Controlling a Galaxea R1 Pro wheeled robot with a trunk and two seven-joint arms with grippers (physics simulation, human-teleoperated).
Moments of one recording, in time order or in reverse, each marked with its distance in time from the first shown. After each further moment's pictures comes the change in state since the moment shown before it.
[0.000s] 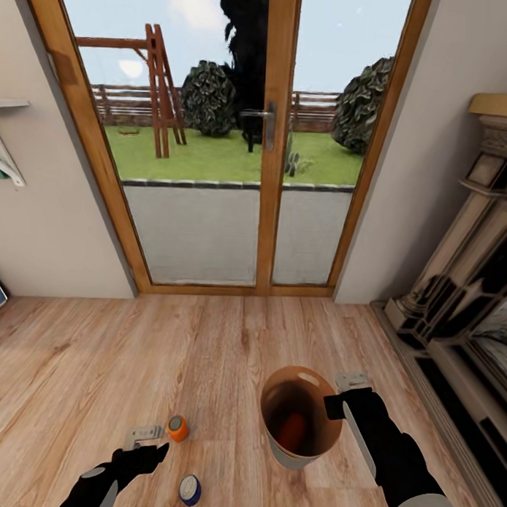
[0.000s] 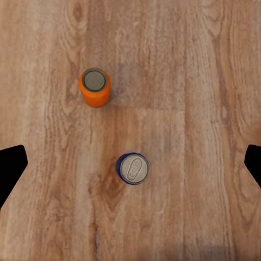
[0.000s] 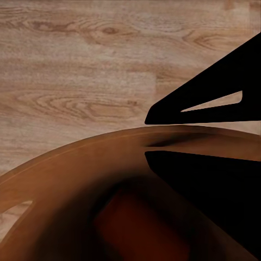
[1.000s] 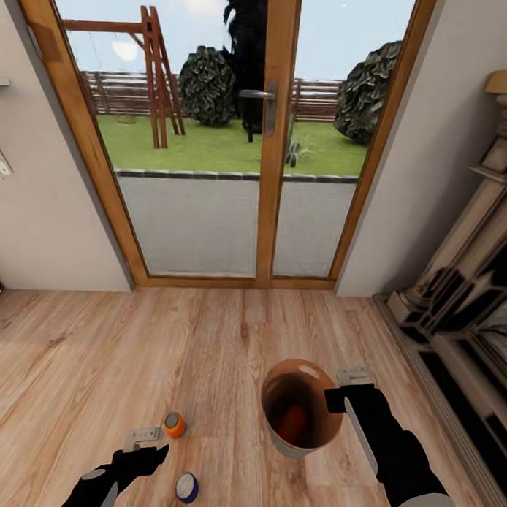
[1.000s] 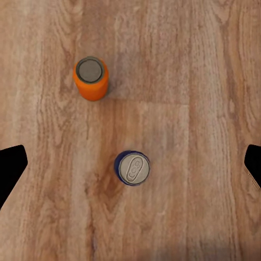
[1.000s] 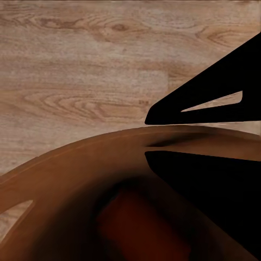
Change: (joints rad) left arm 0.000 0.000 -0.002 0.012 0.000 -0.010 -0.001; right arm 0.000 -0.004 -0.001 -0.048 -0.002 0.003 0.000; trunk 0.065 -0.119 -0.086
